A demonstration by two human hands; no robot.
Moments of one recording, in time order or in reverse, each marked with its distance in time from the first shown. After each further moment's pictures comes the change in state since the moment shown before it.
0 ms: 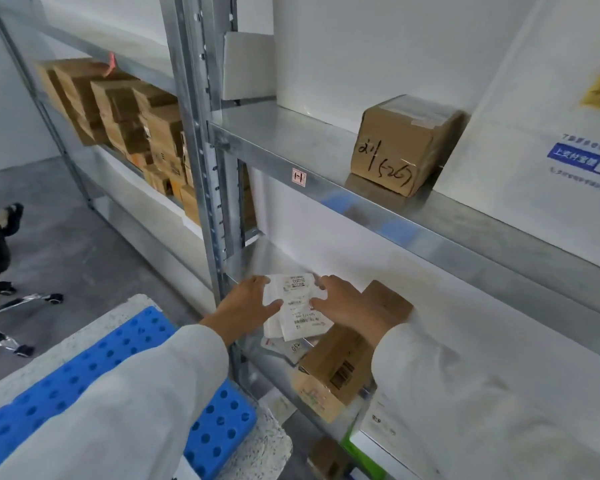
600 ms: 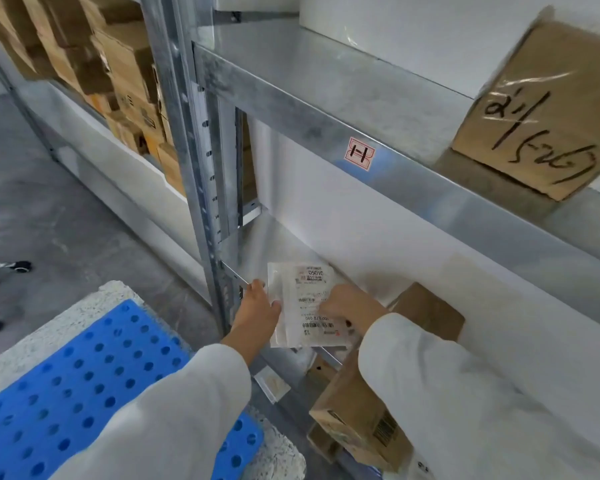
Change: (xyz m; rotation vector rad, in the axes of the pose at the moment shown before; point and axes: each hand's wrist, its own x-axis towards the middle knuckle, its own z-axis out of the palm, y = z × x) left_hand 0.092 -0.051 0.080 -0.397 -0.039 -0.335; right_hand 0.126 0.028 0.062 -0.173 -0.234 0.365
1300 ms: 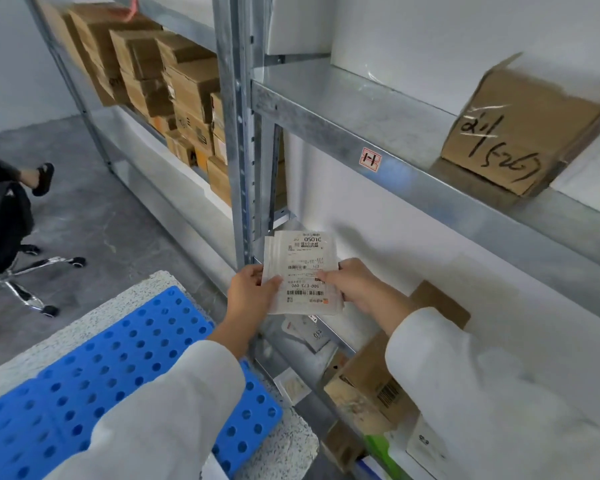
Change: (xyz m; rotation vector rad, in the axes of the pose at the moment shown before) left_hand -0.080 0.004 -0.070 -0.504 0.255 0.005; right_hand -0.072 -0.040 -0.022 0.789 0.057 -0.130
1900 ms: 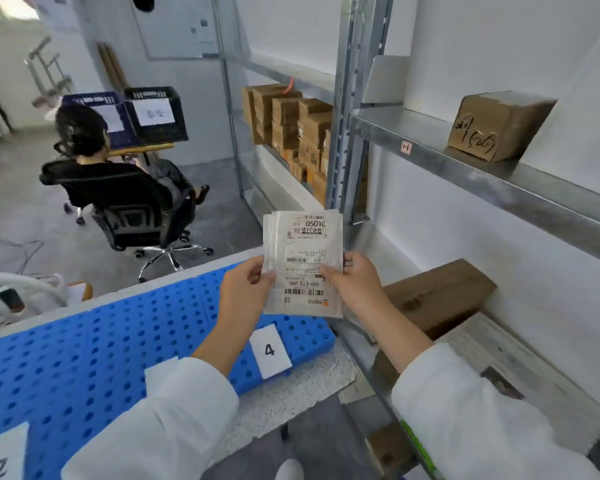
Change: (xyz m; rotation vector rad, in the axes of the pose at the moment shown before) left_hand -0.299 -0.030 -0.108 -0.036 0.409 0.289; right_hand -0.278 0.059 0.048 0.103 -0.154 -0.528
